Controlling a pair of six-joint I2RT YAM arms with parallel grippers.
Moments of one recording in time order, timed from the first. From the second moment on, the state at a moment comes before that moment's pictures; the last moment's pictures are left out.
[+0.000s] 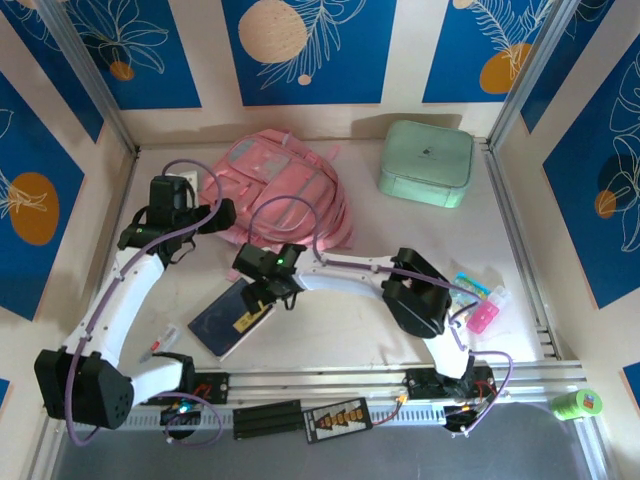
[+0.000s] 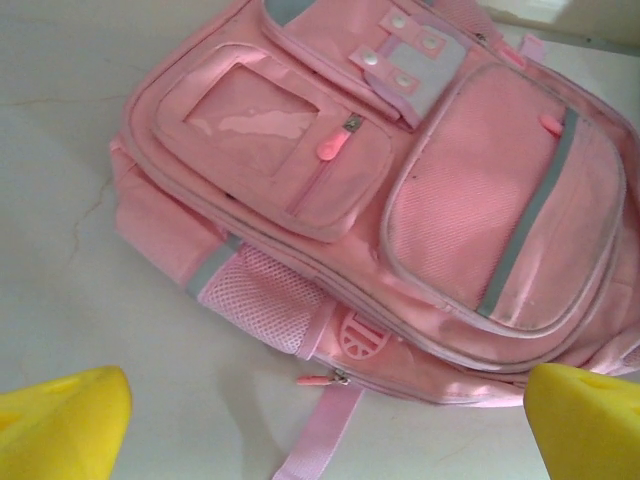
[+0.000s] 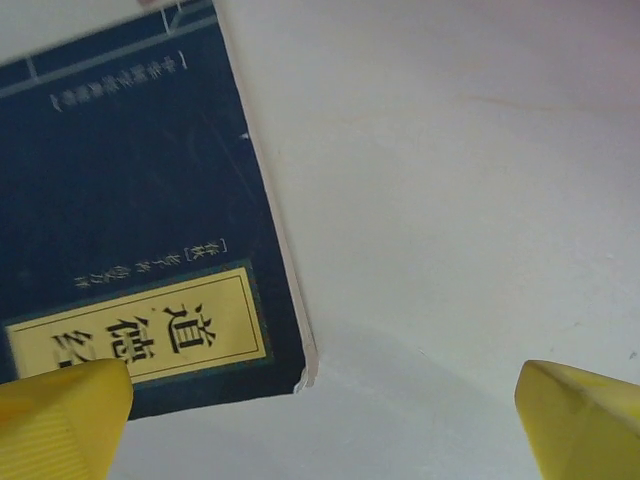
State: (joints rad) left arm -0.16 1.16 1.04 -0.59 -0.01 -0.28; right arm 1.15 2.05 1.62 -0.85 0.13 0.59
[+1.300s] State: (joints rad) left arm -0.14 1.17 1.02 -0.59 0.03 -0.29; right arm 1.14 2.02 1.58 -0.99 0.21 0.68
